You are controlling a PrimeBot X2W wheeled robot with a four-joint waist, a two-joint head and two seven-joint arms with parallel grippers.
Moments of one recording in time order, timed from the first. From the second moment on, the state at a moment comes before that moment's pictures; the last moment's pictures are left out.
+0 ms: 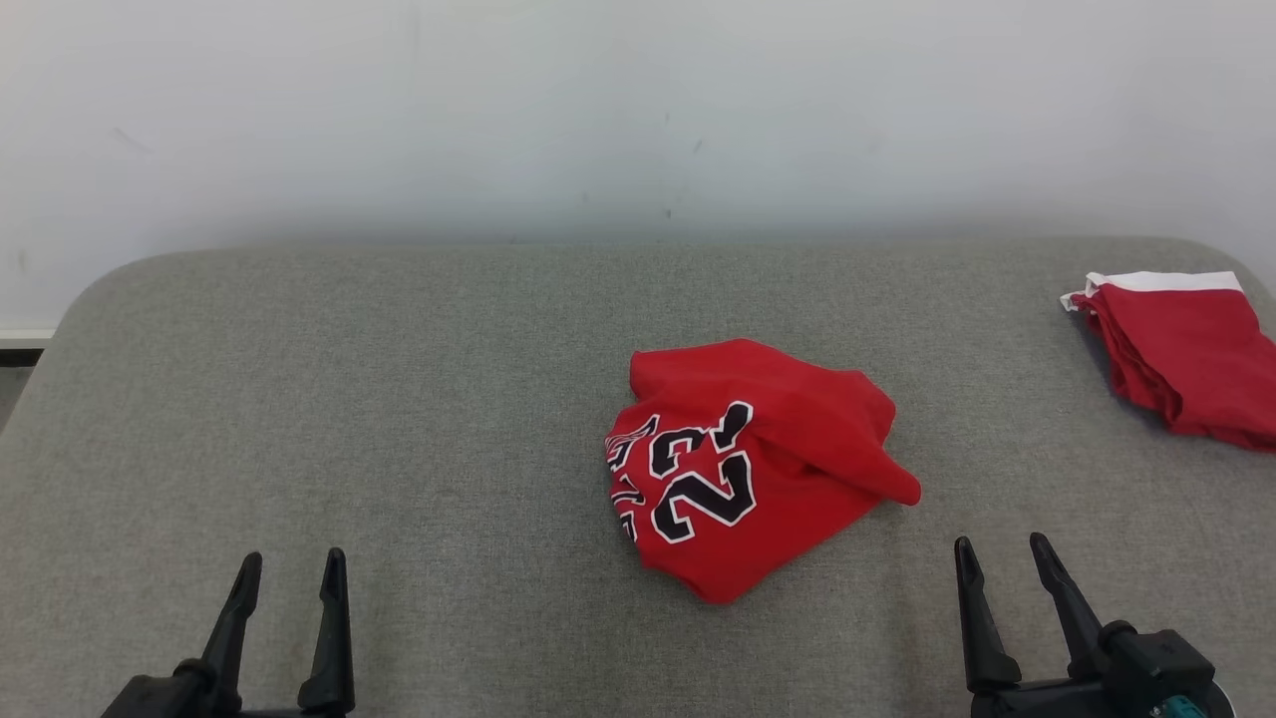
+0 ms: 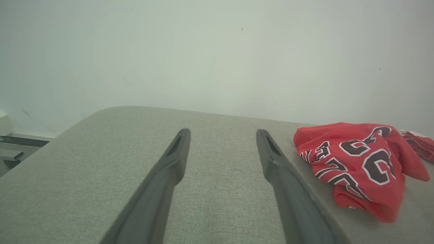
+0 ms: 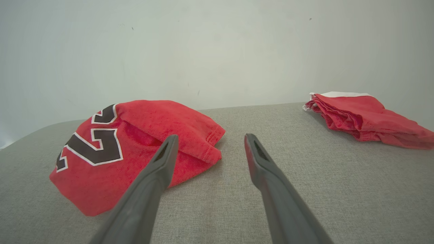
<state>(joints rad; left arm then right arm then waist) 0.02 0.08 0.05 0.10 -0.20 -0.13 -0.26 0.00 -0.09 0.03 0.22 0.19 0.13 -0.26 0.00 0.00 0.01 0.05</state>
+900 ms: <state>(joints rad) -0.01 0.08 0.03 0.11 -0.18 -0.13 -0.26 -0.07 -0.14 0.04 0.25 0.18 0.13 -0.26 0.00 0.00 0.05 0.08</state>
